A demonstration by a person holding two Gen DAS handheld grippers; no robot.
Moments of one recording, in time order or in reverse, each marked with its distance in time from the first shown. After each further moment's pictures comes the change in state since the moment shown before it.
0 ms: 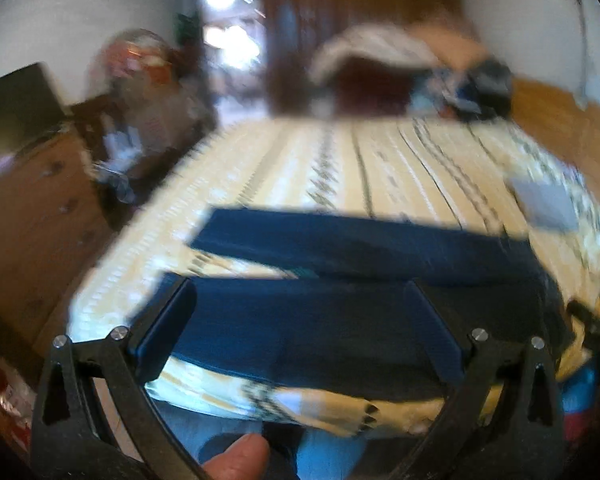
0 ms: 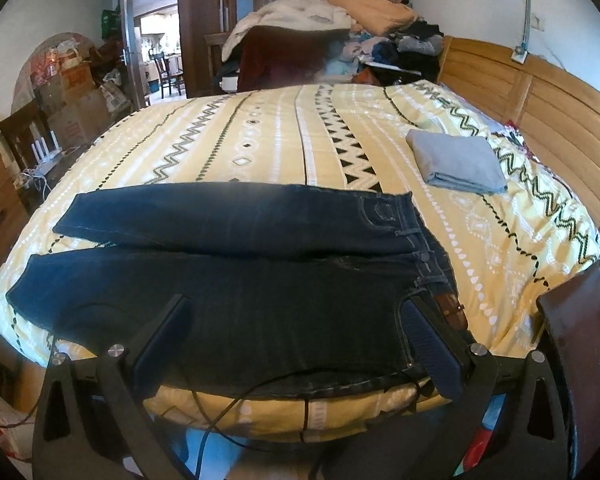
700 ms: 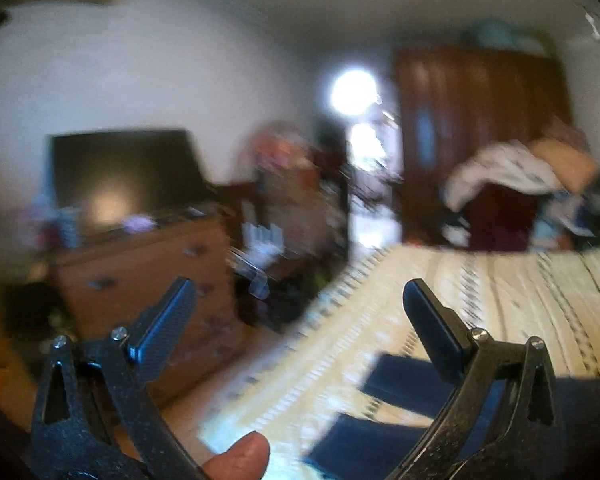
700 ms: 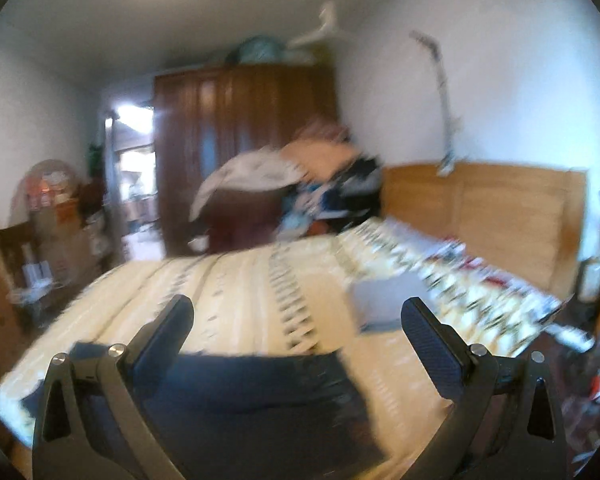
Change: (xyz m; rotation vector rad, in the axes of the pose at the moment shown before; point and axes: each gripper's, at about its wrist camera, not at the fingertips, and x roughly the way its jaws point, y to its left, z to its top) left arm -0.051 0.174 0.098 -0.131 -0.314 0.341; right arm -0.205 -0.120 0.062 0.116 -0.559 -0.199
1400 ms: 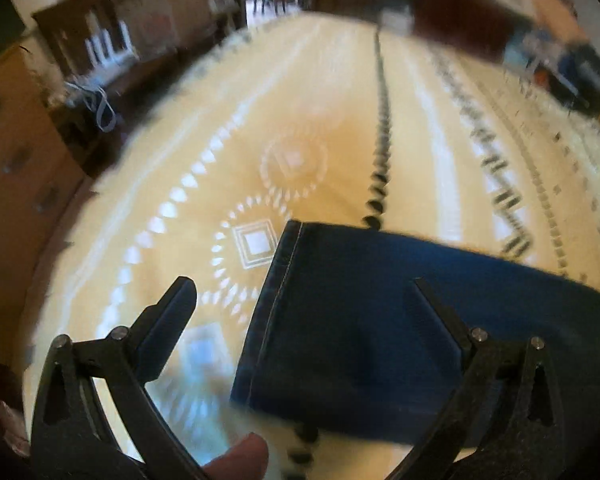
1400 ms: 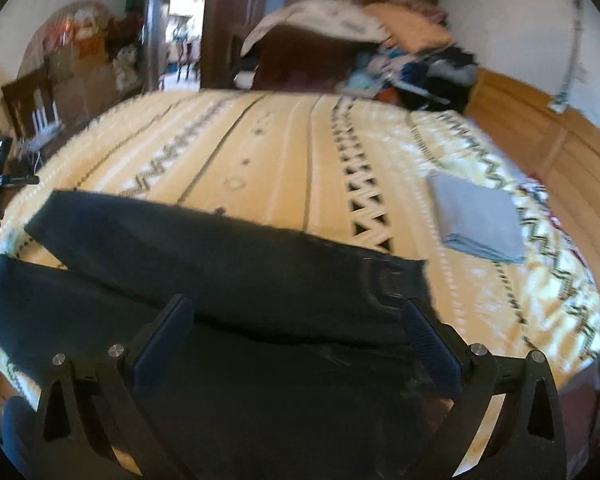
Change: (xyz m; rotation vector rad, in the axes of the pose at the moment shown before) left arm 0.413 -0.144 -0.192 0.129 0.755 -0.279; right arm 0.280 0.196 -0.131 -0.289 0.600 0.241
